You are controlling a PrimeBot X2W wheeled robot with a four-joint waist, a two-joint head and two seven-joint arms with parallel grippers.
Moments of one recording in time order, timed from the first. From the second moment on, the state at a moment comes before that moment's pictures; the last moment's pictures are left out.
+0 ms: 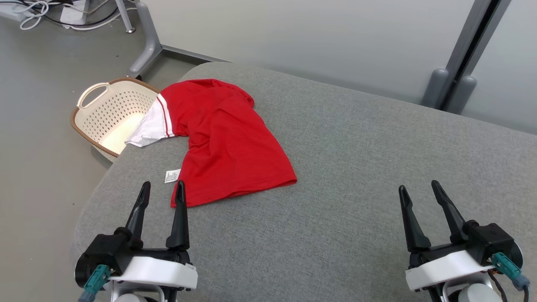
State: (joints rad) left arm -0.05 0.05 -0.16 0.11 -0.32 0.03 -0.26; right arm -0.10 -0.12 0.16 0.25 0.21 0.13 -0.26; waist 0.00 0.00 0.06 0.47
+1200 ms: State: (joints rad) left arm -0.56 0.26 -0.05 0.84 -0.34 -0.11 0.09; right arm -0.23 -0.27 0.03 0.15 0.21 0.13 -0.26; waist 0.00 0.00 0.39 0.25
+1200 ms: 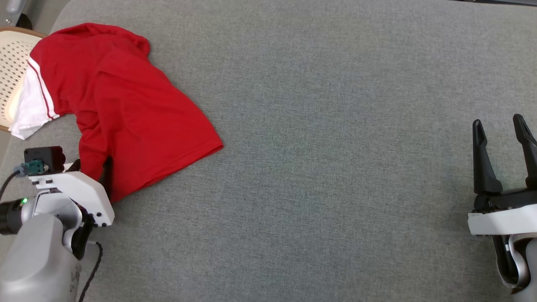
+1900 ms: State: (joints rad) left arm -0.57 0.22 -0.18 0.69 -0.54 -0.13 0.10; right arm -0.22 -0.22 0.03 0.18 0.21 0.13 -0.26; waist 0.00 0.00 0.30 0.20
